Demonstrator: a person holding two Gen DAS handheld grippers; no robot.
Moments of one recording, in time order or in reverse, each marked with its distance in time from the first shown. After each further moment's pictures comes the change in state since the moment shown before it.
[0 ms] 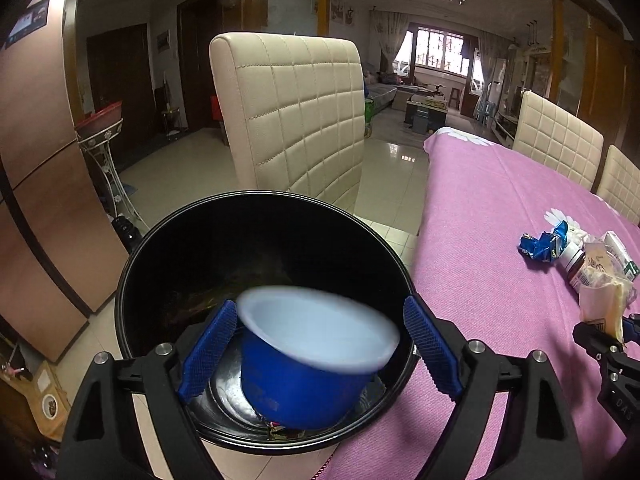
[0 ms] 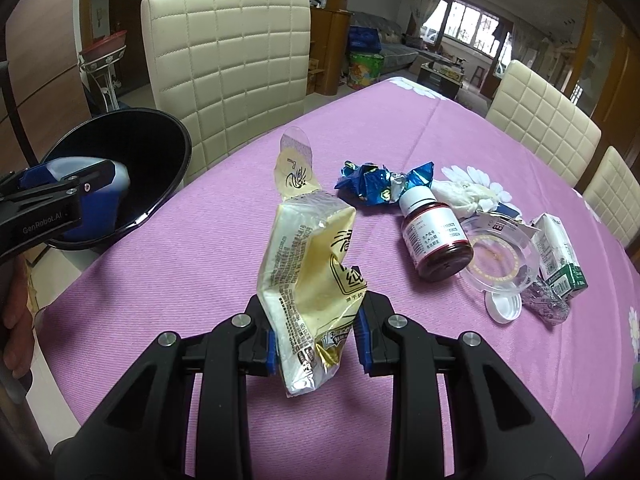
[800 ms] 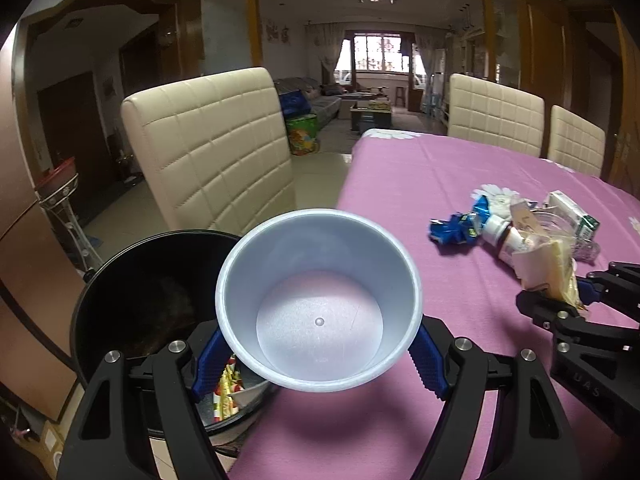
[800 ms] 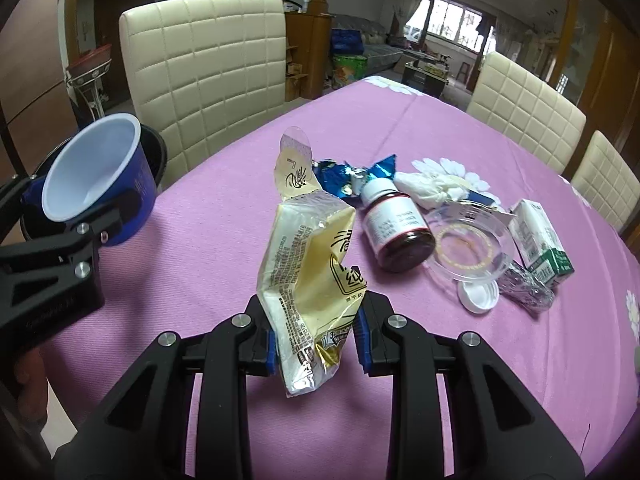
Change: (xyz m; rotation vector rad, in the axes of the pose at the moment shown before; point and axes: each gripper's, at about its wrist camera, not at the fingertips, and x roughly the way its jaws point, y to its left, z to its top) left arm -0.025 -0.072 -0.004 0.173 -0.068 -0.109; right arm -0.007 -0.022 -0.008 0.045 -0.019 -0.024
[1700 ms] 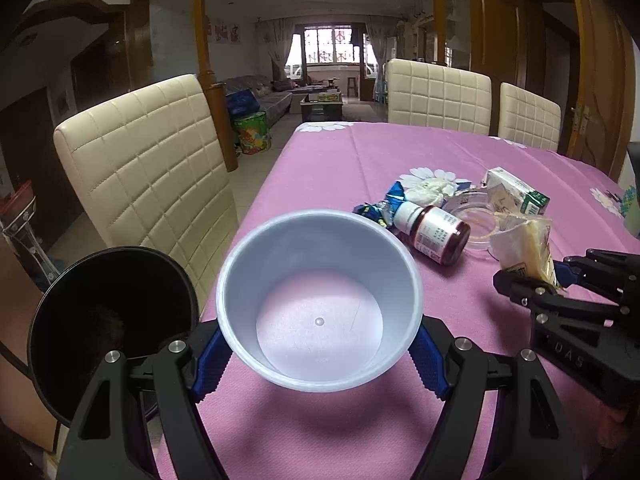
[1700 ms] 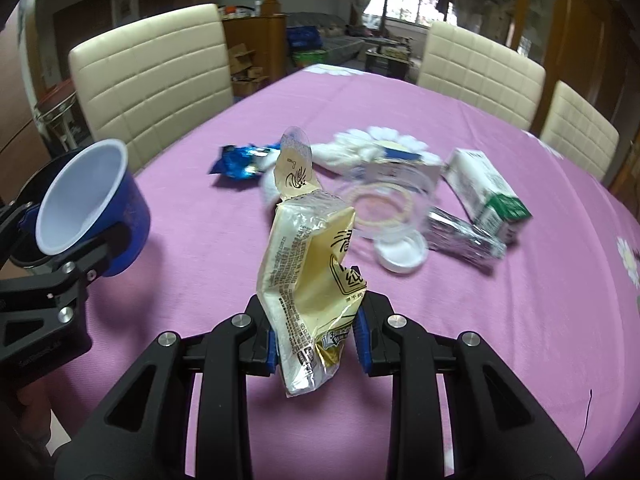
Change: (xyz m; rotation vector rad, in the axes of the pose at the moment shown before) left arm -0.005 -0.062 0.002 0.099 0.018 -0.157; right arm -0.010 -0.061 -0.024 0.135 0.002 -0.046
